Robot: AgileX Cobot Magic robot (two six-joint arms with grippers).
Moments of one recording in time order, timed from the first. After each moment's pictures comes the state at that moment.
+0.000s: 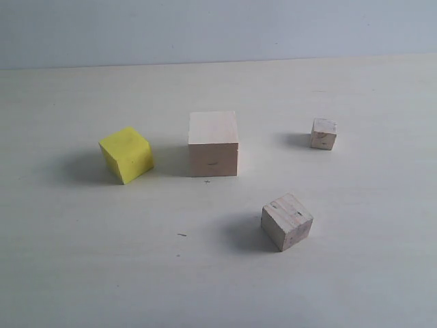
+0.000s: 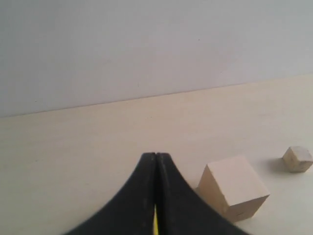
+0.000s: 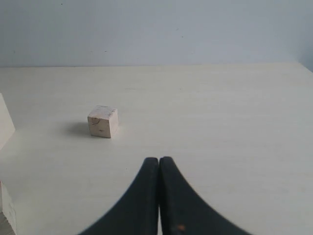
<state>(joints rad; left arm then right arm) -0.34 0.92 -0.79 -0.11 0.32 0.01 0.07 0.00 0.00 -0.15 0.35 0.15</state>
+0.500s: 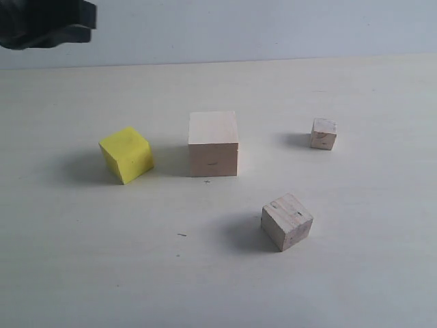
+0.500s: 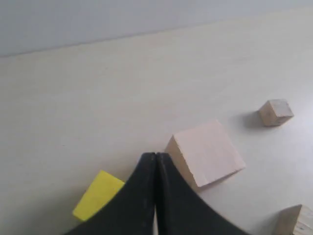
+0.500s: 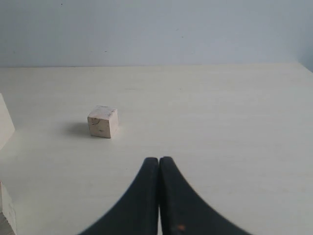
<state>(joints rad) -0.40 1.38 -1.07 -0.37 0.46 0.24 0.07 0.00 0.00 -0.15 0.35 0.15</state>
